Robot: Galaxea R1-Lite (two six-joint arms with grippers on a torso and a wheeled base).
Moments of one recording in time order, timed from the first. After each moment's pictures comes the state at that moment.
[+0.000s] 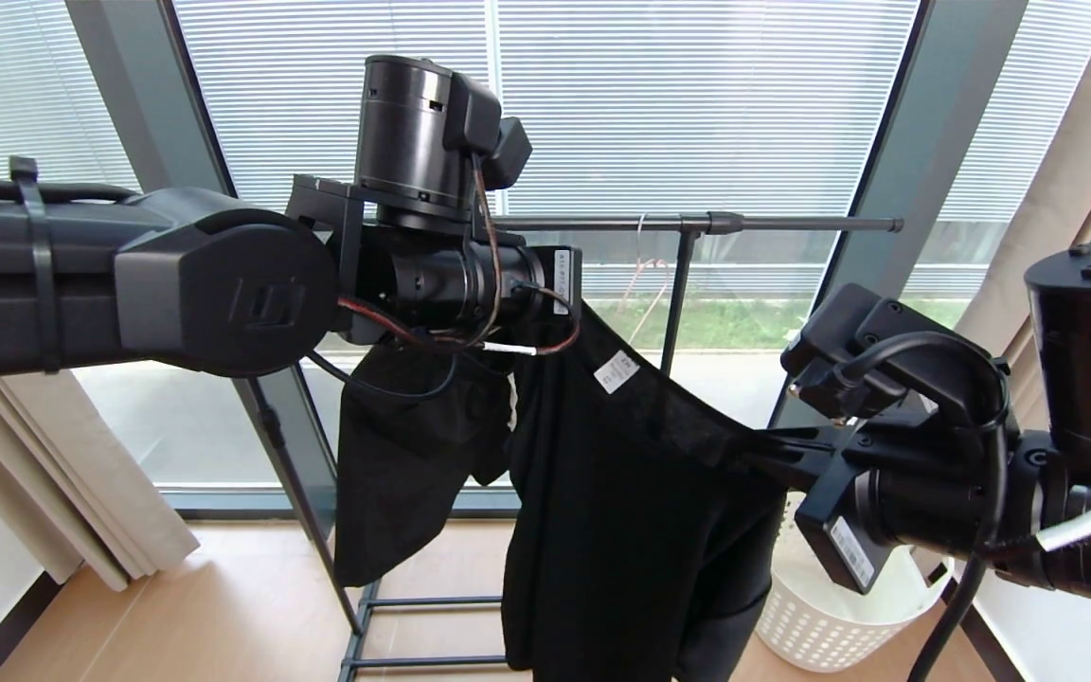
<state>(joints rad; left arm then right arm) -0.68 1.90 -1.59 0.03 0.10 -0.21 0.85 1.43 -0.94 0.05 -0.31 -0.19</state>
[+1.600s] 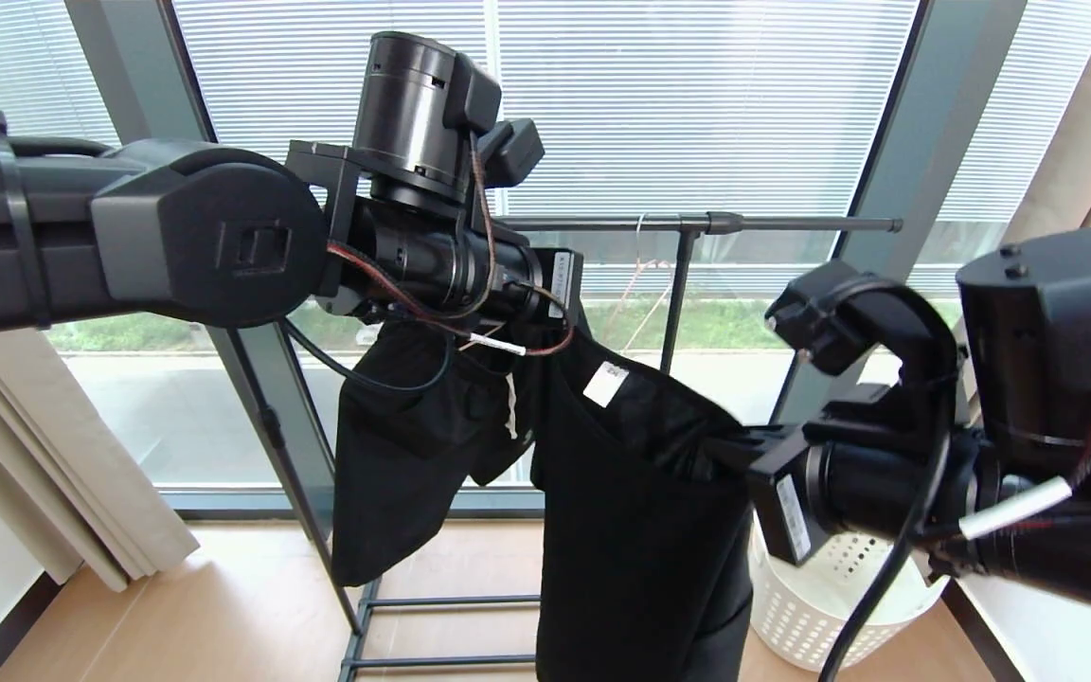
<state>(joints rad) -0.66 1.91 -1.70 0.25 -0.01 -0.16 0.83 1.49 -0.98 0.01 -0.32 0.09</state>
